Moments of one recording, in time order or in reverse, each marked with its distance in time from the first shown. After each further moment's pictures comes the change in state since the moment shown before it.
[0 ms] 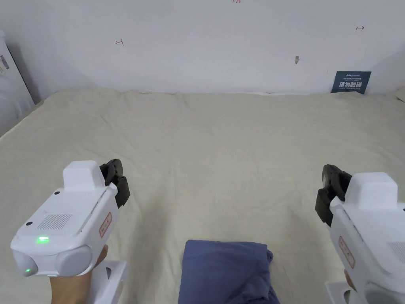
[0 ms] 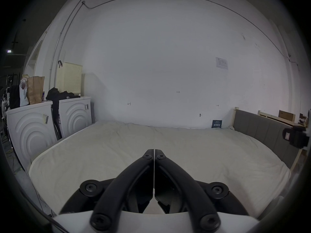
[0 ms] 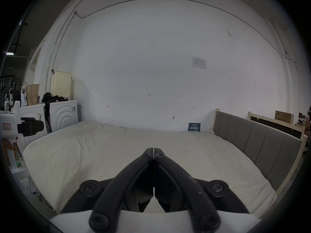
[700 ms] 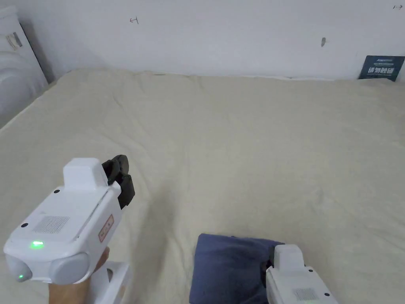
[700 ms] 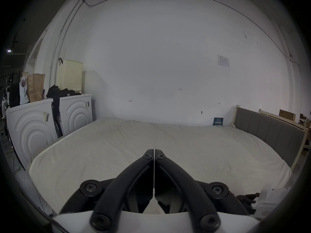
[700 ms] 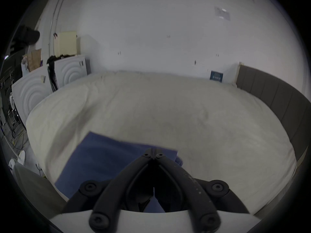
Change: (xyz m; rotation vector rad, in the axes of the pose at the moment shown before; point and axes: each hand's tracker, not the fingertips) left arm -0.014 -0.011 -0.007 -0.035 0.003 0.000; right arm -0.095 -0.190 -0.083 -0.474 0.115 0.018
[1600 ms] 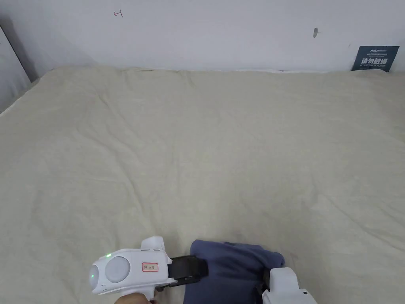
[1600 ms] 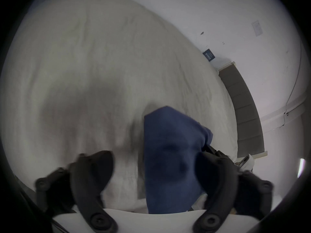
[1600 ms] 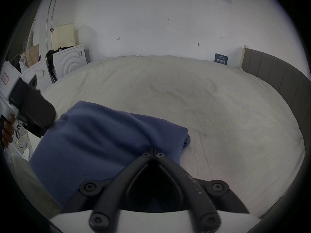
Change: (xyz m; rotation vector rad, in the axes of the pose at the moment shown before) left arm 0.023 -0.184 -0.123 -0.967 -0.382 0.483; right arm 0.015 -0.037 -0.030 -0.066 0.050 -0.019
